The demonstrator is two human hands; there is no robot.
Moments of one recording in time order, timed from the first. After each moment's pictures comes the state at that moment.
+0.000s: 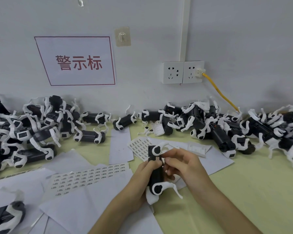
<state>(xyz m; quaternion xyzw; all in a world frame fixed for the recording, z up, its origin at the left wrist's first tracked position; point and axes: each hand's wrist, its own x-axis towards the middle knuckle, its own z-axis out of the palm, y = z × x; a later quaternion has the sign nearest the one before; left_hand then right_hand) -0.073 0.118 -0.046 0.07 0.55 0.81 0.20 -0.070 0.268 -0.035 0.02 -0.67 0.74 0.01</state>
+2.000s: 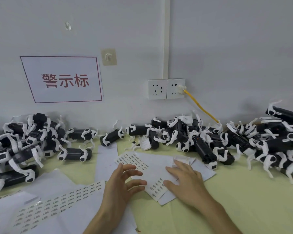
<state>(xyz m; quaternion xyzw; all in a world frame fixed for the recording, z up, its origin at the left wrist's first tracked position) -0.081 0.104 -0.040 0.00 0.50 0.86 0.05 -0.098 0.324 -0.070 0.00 -0.97 0.23 0.05</state>
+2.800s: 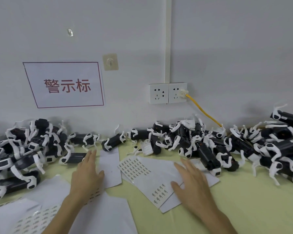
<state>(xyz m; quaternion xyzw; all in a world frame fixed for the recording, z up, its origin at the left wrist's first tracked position) -0.170 0.007 -0.044 -0.04 0.97 0.22 -0.12 -0.094 0.326 -0.063 0.00 -0.97 0.21 0.12</state>
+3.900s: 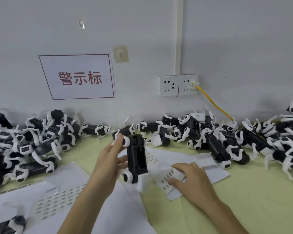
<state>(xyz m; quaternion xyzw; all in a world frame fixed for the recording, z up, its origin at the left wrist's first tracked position) -0.094 0.068 0.019 -0.01 0.63 0.78 0.00 -0.088 0.308 -0.063 0.03 -0.94 0.31 0.12</state>
